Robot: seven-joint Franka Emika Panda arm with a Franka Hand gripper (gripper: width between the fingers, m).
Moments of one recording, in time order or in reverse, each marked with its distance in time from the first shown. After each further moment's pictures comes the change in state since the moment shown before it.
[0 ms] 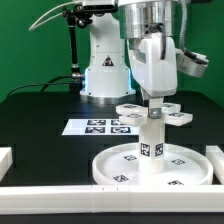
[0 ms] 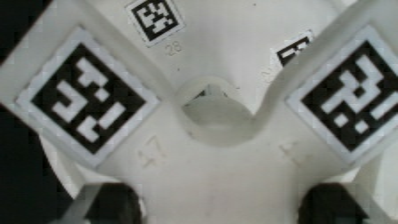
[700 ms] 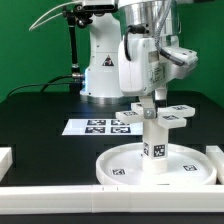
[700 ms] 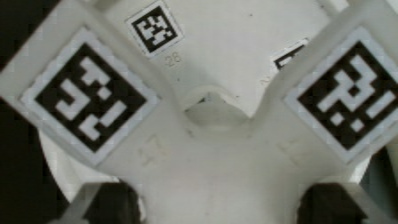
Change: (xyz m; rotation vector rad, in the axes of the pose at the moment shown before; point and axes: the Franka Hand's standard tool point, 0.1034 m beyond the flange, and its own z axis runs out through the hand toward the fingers) arm -0.004 0.000 0.000 0.024 -0.039 0.412
